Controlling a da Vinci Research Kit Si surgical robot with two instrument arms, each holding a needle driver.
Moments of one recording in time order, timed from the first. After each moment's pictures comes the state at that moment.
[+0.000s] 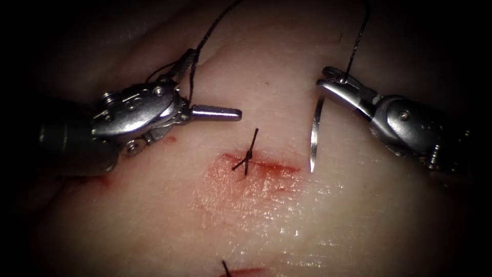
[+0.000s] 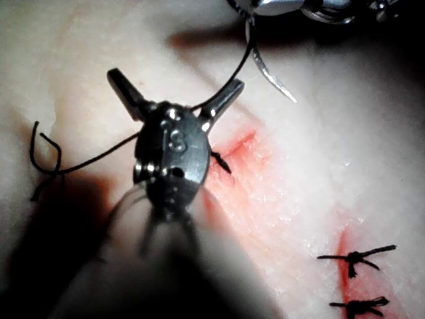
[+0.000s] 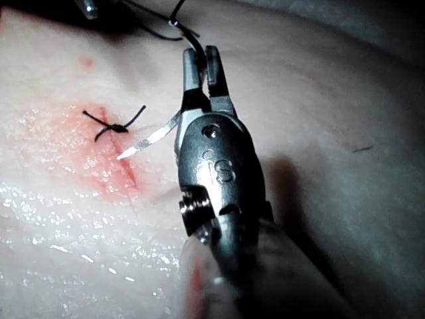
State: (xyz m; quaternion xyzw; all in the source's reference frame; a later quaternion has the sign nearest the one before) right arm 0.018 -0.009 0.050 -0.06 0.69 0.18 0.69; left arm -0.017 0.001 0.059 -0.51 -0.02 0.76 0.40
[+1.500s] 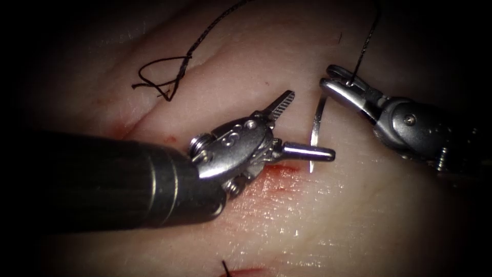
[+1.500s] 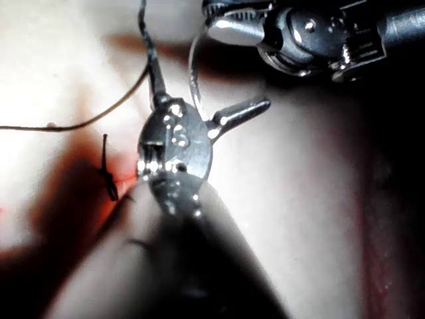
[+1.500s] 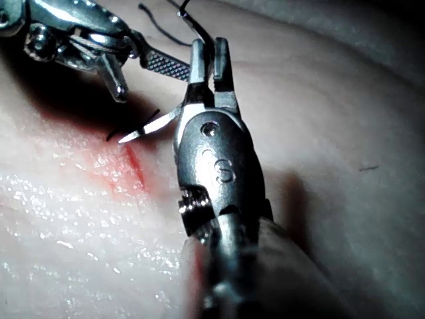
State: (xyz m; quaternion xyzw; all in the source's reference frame) right arm 0.018 -0.010 0.048 -0.06 0.72 0.16 0.68; left arm -0.032 -0.001 0.059 -0.59 -0.19 0.64 0.46
